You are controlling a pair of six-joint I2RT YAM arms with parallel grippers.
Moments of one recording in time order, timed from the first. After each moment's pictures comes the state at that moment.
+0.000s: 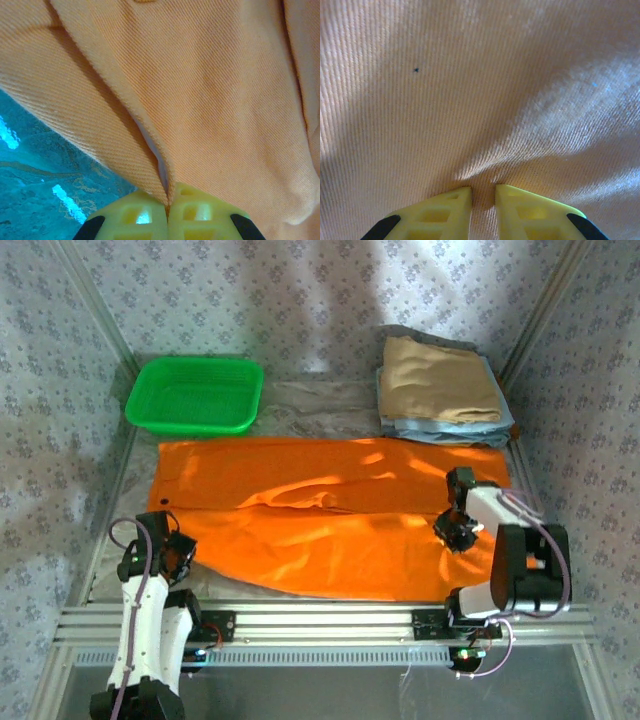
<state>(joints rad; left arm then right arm) 0.19 0.62 0.39 -0.87 0.05 -0.96 -0.02 1.46 0.73 -0.86 0.04 0.91</state>
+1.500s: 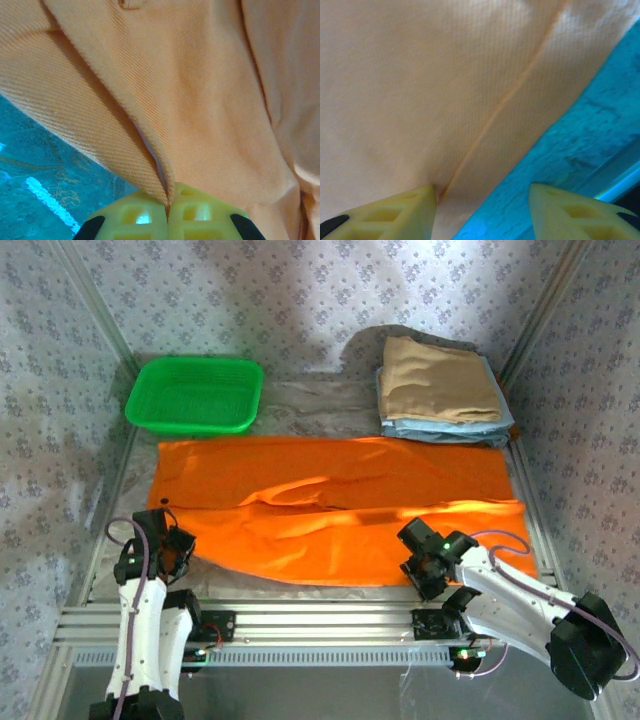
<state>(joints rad) 0.17 0.58 0.45 -0.90 0.07 -0.98 0.66 0.91 0.41 -0.95 -0.05 1.74</state>
